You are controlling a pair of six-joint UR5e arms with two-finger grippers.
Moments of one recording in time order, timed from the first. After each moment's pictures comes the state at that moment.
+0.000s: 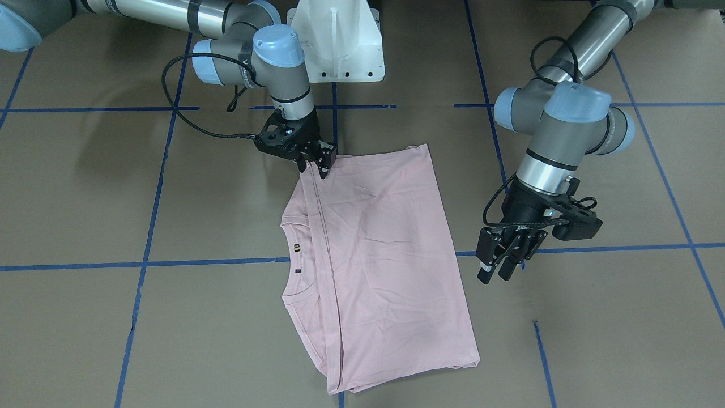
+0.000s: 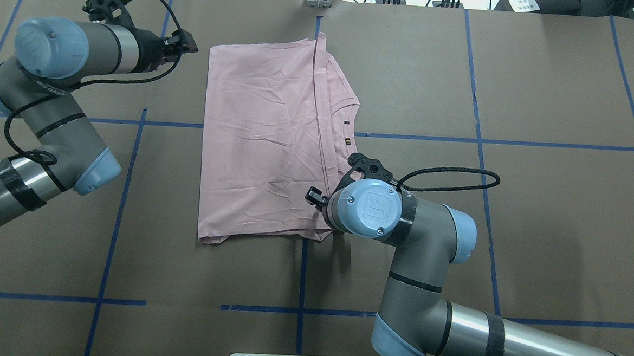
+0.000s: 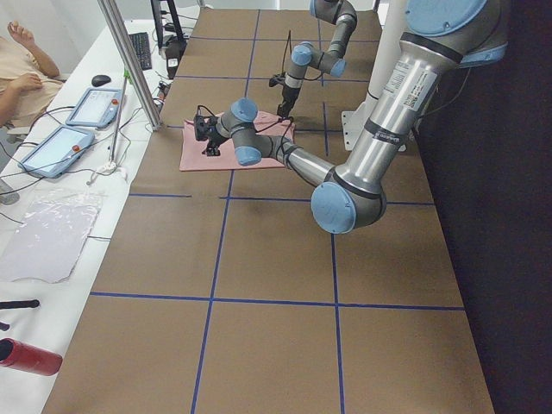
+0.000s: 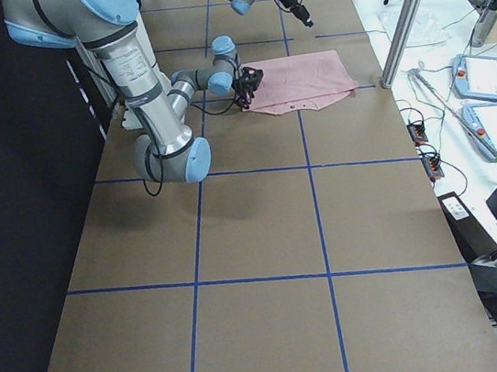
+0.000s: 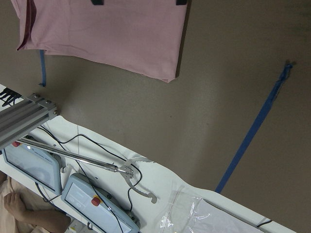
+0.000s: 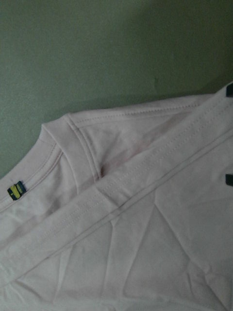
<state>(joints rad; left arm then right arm) -0.84 -2.06 -1.45 -2.42 -1.68 -1.45 0.37 -0.97 1.63 -1.32 1.61 1.83</state>
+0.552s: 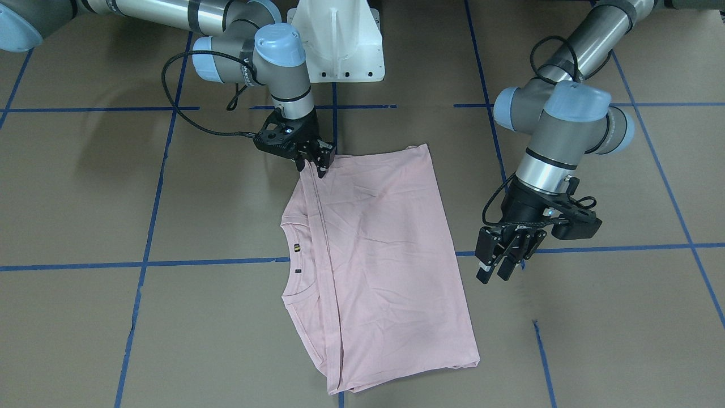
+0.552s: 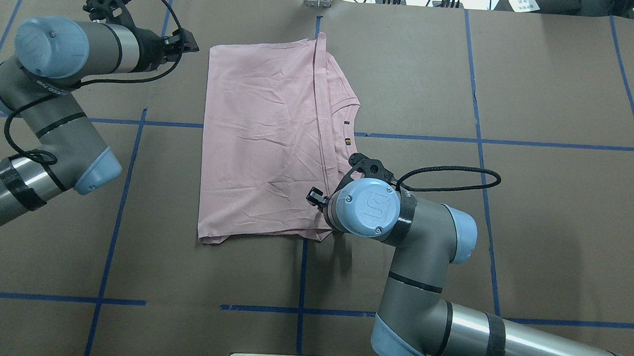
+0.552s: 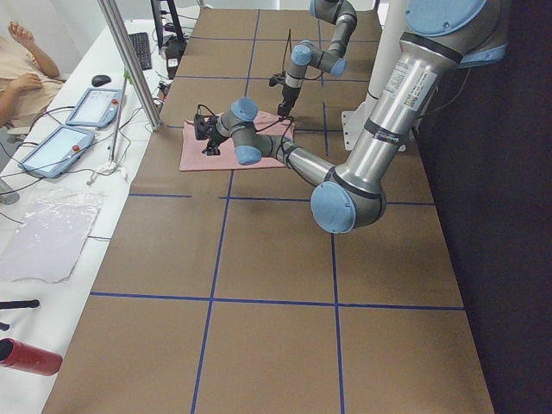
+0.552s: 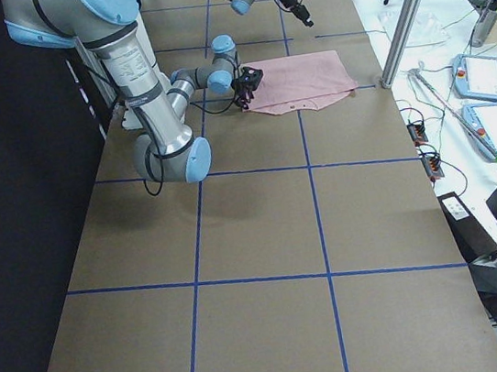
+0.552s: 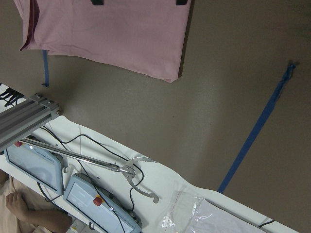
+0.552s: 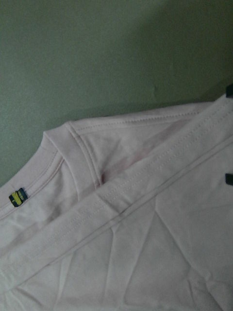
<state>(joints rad) -0.84 -2.06 -1.45 -2.42 -1.68 -1.46 0.37 -0.97 1.64 -1.35 1.62 1.83</state>
